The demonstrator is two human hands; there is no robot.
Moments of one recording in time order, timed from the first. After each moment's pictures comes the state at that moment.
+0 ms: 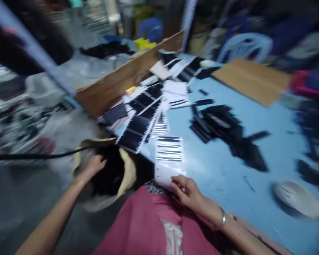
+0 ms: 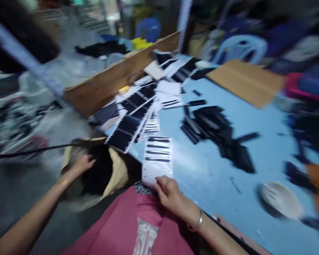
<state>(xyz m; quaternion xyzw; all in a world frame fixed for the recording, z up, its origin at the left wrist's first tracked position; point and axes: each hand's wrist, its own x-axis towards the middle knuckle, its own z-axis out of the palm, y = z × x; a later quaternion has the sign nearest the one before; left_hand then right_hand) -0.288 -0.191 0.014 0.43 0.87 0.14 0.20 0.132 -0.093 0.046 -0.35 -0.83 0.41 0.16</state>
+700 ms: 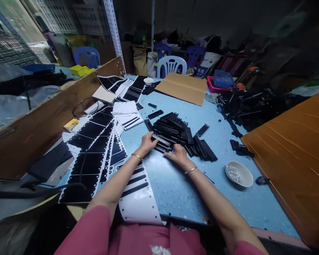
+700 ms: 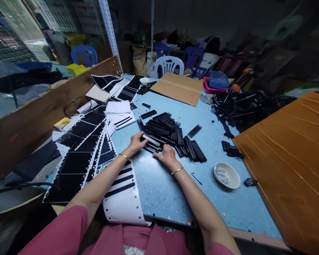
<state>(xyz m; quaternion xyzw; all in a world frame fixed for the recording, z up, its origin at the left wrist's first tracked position) 0.010 0.190 0.012 0.69 0.60 0.33 0.22 0.212 0.143 -0.016 -0.65 -0.73 0.11 0.17</state>
